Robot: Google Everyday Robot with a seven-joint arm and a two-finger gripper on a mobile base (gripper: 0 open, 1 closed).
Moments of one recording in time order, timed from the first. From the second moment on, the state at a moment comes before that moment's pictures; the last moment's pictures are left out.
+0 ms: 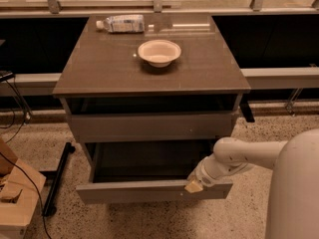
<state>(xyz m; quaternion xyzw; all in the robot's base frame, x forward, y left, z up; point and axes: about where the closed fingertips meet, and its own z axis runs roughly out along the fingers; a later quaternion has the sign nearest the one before) 0.526 -0.135 0.440 -0.51 0.83 0.16 0.16</state>
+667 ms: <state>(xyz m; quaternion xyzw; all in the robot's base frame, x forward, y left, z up) 0.525 -0.129 0.434 -0.53 0.82 0.16 0.14</state>
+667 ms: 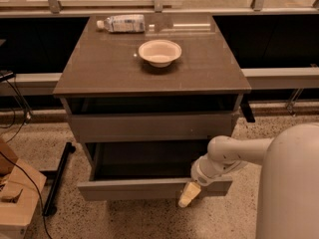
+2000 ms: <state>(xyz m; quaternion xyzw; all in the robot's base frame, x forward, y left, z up) 0.487 -0.139 0.417 -0.53 0.81 0.20 0.12</state>
